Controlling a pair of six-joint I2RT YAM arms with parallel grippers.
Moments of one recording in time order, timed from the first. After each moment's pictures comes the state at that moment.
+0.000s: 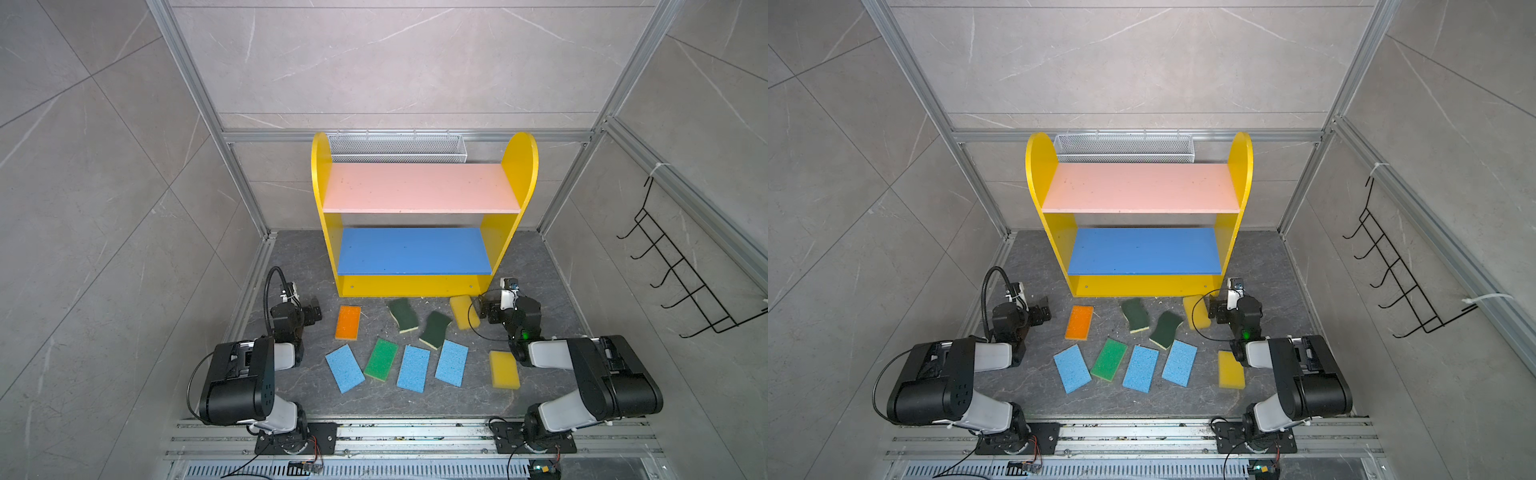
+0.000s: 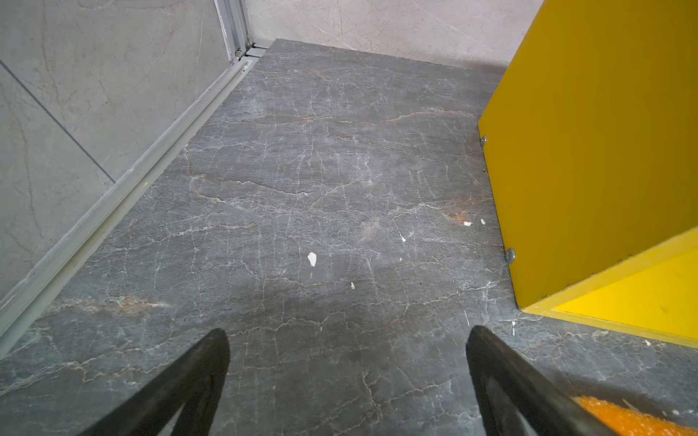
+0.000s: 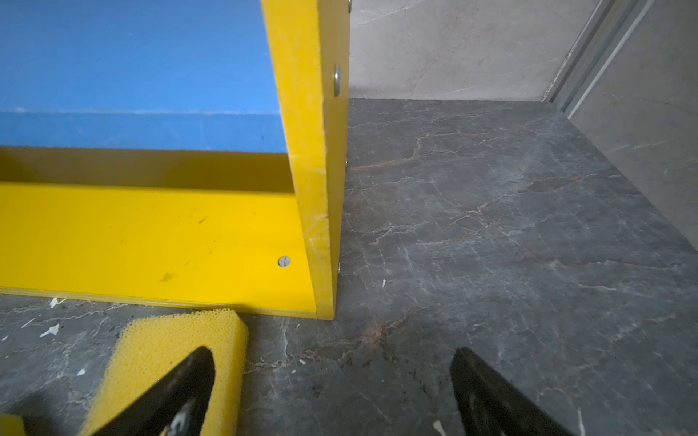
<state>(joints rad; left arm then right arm) 0.08 1.50 0.33 0.74 -0.02 -0.07 0.07 1.51 0.35 0.79 -0.03 0.00</state>
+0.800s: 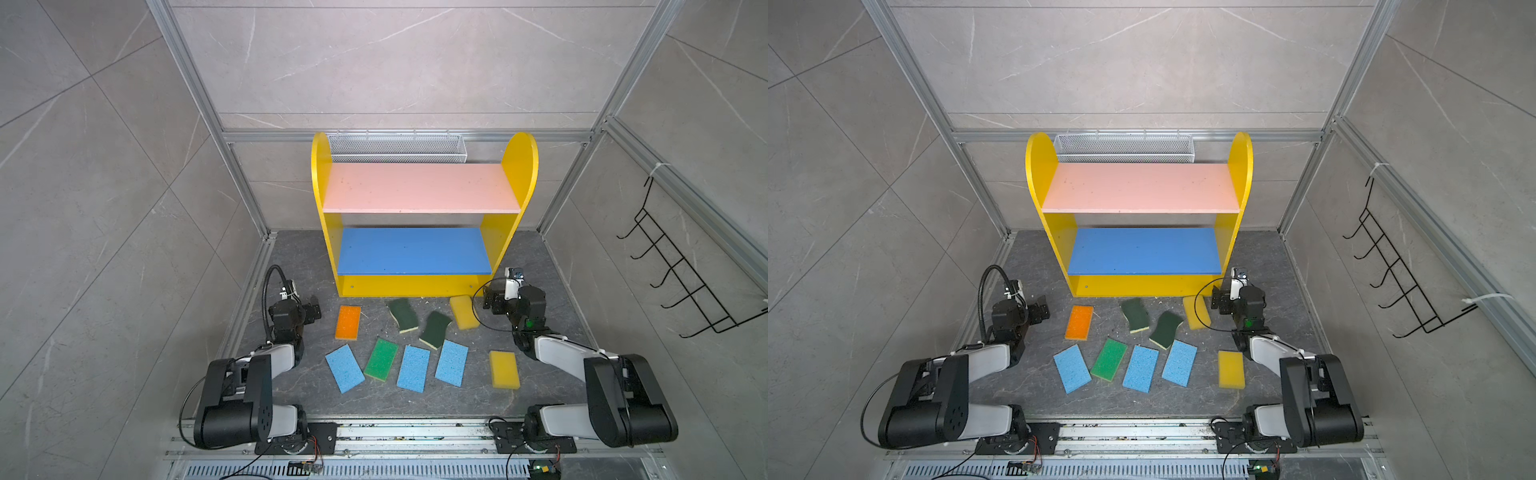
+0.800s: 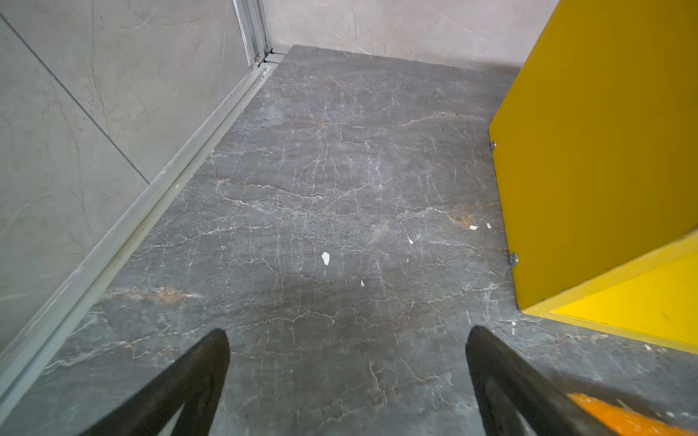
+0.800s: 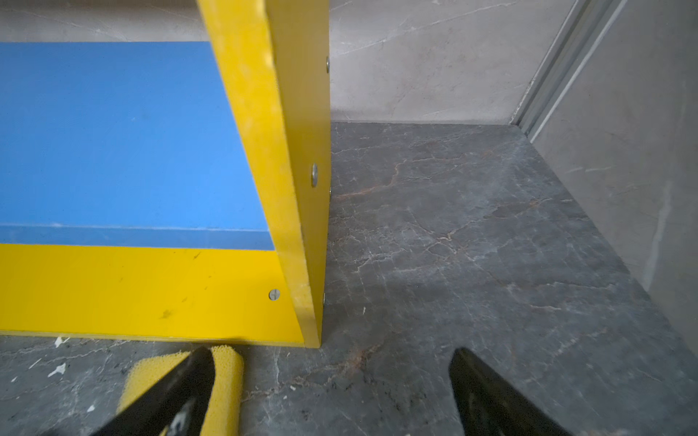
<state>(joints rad) 0.02 1.33 0.40 0.50 -0.12 -0.07 0.07 1.33 0.46 0.48 0.03 0.00</state>
